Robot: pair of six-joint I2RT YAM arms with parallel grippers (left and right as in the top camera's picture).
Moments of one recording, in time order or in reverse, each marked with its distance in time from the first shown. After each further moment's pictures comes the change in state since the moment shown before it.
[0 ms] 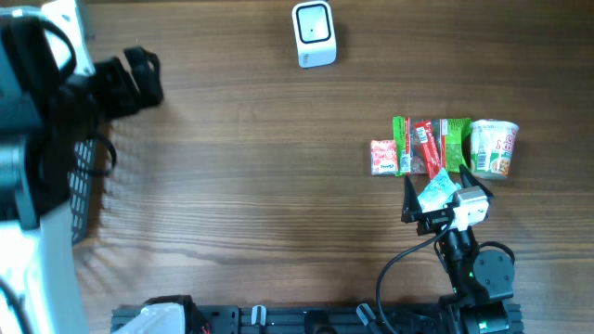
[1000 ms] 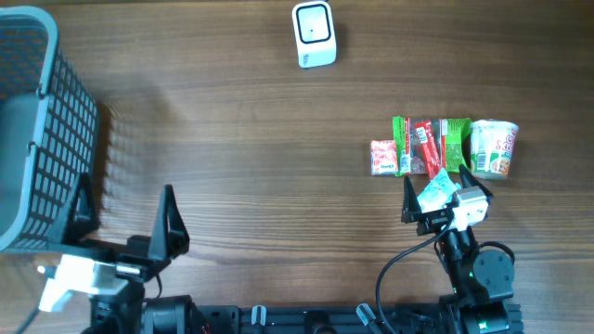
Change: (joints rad) left arm 0.023 -1.262 -1.350 1.257 0.092 0.000; right arm 0.000 0.000 0.000 0.000 -0.003 -0.007
